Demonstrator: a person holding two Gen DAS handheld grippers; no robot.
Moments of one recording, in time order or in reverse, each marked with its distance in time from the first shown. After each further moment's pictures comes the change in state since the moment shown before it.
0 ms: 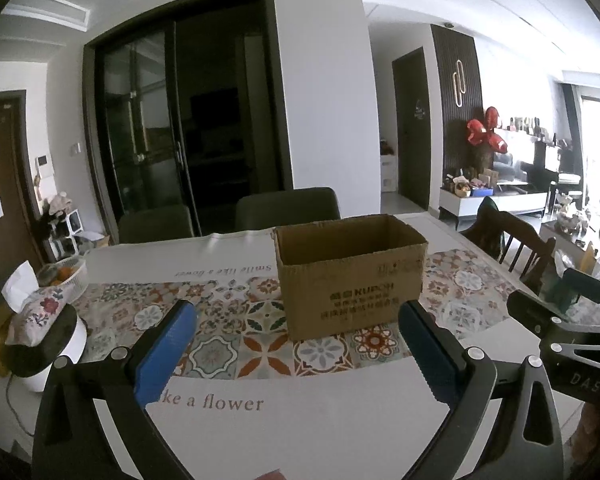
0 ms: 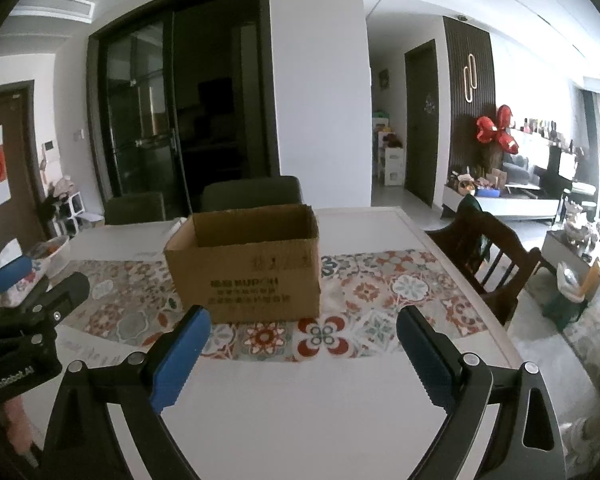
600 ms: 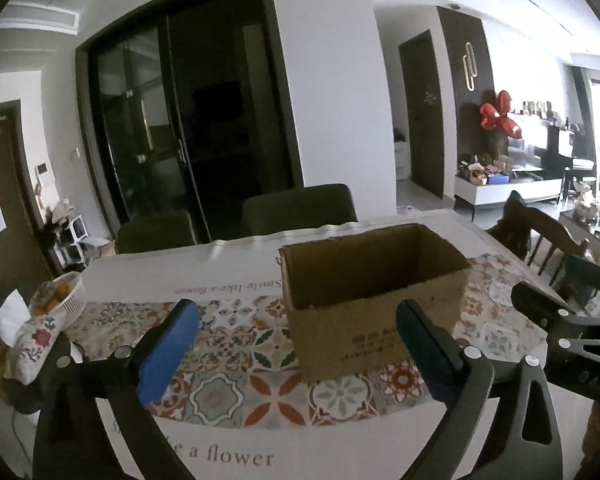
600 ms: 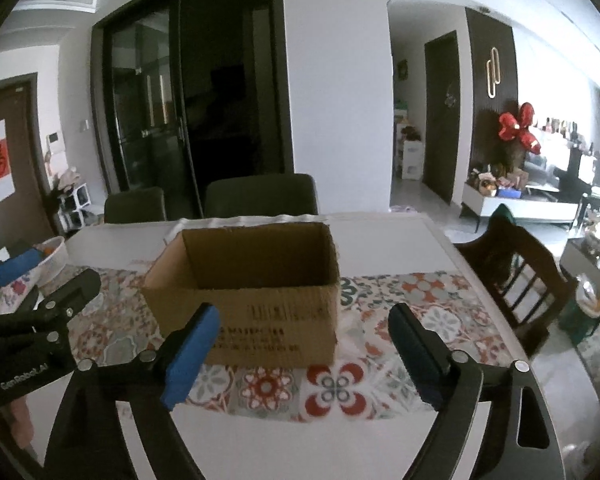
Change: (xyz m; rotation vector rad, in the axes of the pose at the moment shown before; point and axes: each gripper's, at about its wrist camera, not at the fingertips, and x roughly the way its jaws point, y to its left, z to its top) left arm 0.084 -0.002 0.038 0.038 0.039 0.038; right arm 0.088 0.005 0.048 -0.023 0.034 0.050
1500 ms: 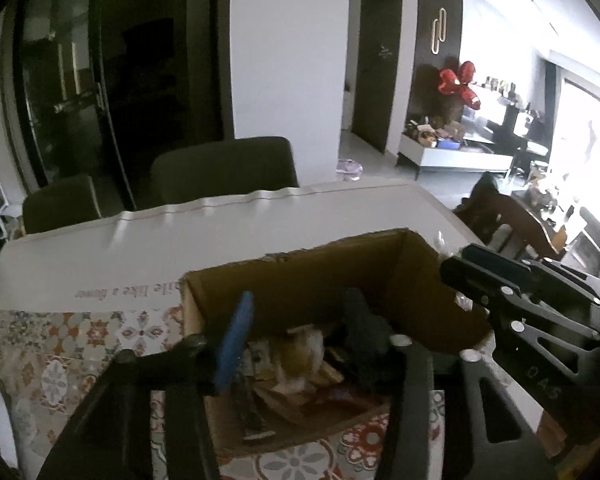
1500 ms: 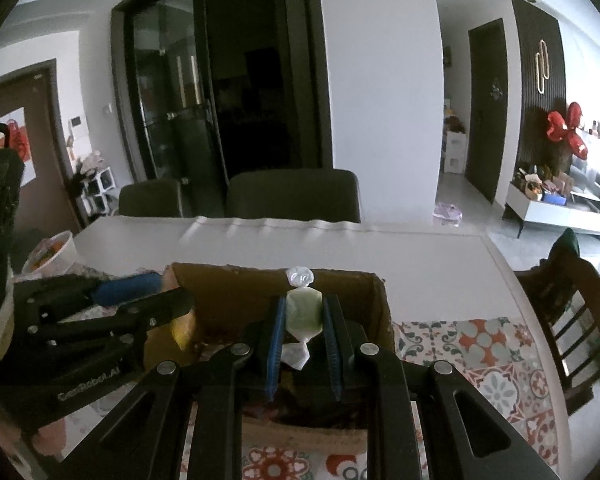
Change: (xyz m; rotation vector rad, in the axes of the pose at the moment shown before) left arm 0.174 -0.015 0.066 -0.019 0.227 -0.257; right arm 0.144 0.009 0.068 -0.050 0.084 0.140
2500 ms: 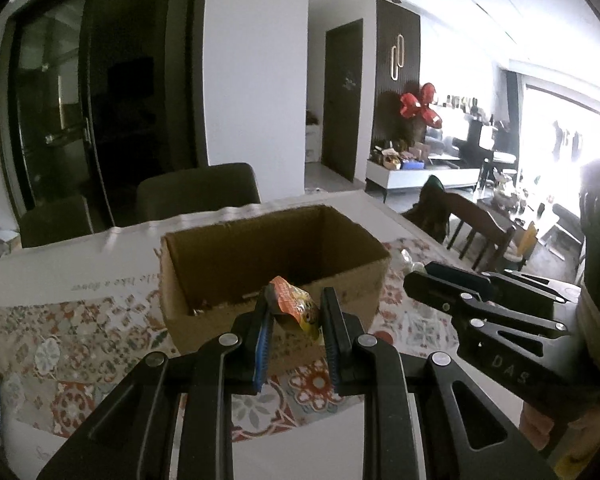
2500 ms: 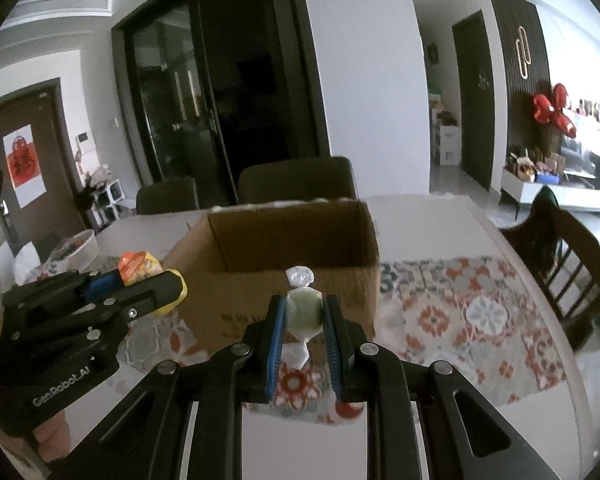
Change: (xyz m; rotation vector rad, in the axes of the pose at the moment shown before) left arm -0.095 -0.038 -0.082 0.058 -0.144 -0.094; right arm -0.092 0.003 -0.080 0.062 -0.047 0.028
